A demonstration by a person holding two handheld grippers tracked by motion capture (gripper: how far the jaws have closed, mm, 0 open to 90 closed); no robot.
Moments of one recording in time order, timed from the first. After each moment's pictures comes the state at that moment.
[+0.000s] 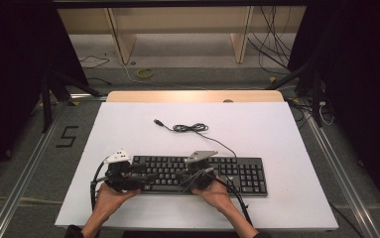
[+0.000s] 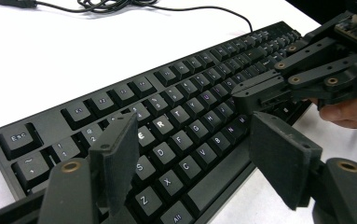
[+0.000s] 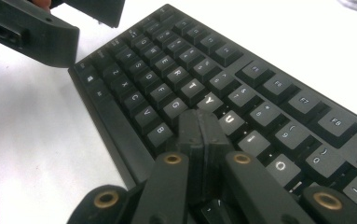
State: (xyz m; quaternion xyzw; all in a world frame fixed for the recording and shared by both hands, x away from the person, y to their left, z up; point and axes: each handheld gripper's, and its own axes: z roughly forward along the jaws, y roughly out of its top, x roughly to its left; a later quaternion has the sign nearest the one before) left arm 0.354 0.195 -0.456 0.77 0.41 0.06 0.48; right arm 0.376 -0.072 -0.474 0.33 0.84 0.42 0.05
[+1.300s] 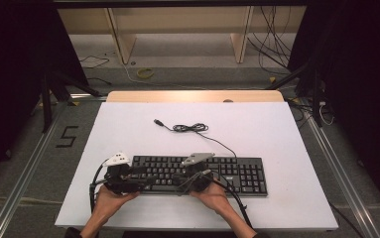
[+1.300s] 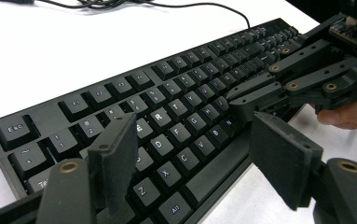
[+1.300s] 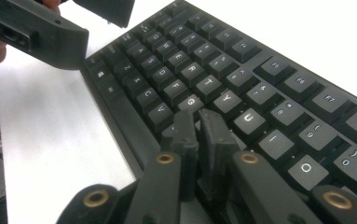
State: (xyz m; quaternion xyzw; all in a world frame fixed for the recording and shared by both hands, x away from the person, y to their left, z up) left arm 0.350 0.197 -0.461 0.77 0.41 0.06 0.48; right arm 0.371 -0.065 -0.478 0.32 0.85 0.42 0.04
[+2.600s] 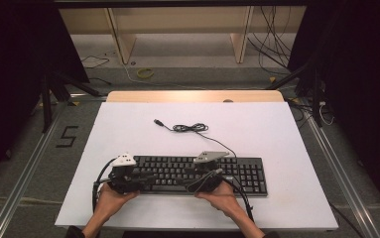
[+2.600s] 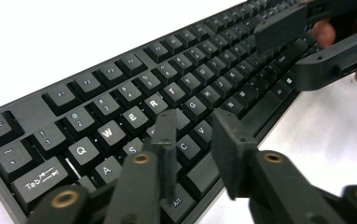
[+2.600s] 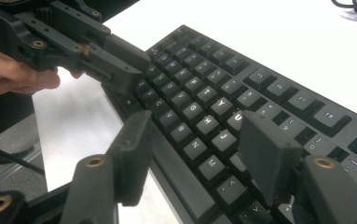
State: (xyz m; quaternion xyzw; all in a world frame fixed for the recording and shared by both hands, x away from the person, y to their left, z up) left arm 0.355 0.189 -0.466 0.81 0.38 0.05 0.44; right arm 0.364 -0.091 -0.461 0.33 0.82 0.46 0.02
